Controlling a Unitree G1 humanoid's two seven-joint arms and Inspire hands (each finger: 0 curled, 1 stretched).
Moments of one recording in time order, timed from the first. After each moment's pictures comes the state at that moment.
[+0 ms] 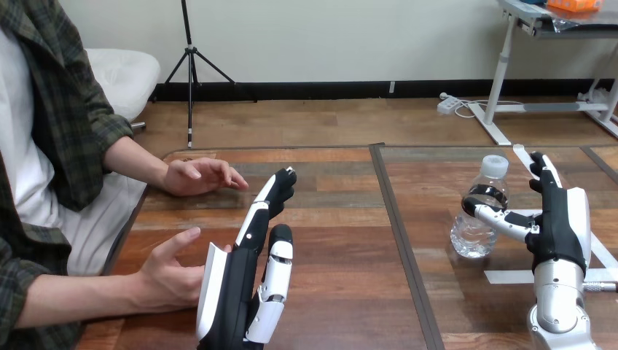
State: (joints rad) left arm 0.23 0.00 -0.21 0.27 0.39 -0.88 0.31; right arm -0.49 -0.32 -0.09 1.14 -0.19 -0.46 -0.37
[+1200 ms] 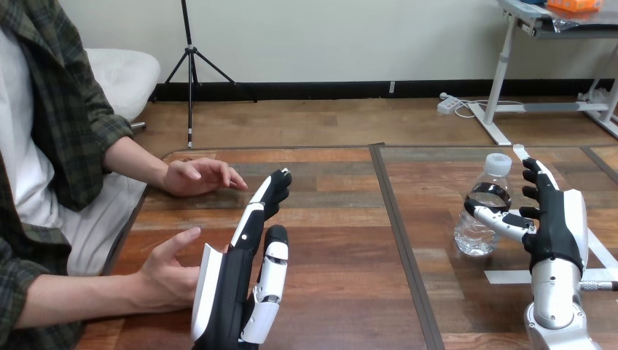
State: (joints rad) left arm 0.23 0.00 -0.19 0.27 0.39 -0.88 0.30; right arm -0.50 -0.32 -0.08 1.14 -0.19 -0.41 -0.37
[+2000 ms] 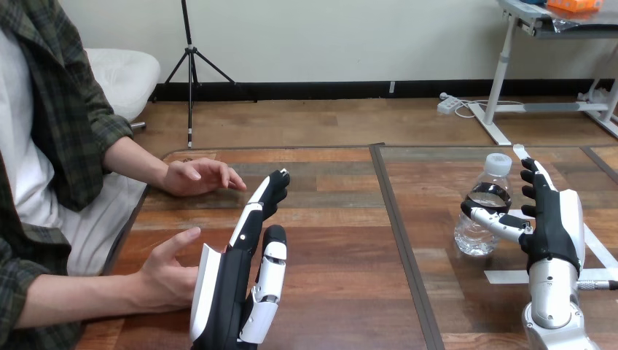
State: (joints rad) left arm 0.23 0.00 -0.19 0.27 0.39 -0.88 0.29; right arm -0.50 -0.31 -0.07 1.14 -0.20 -0.40 -0.36
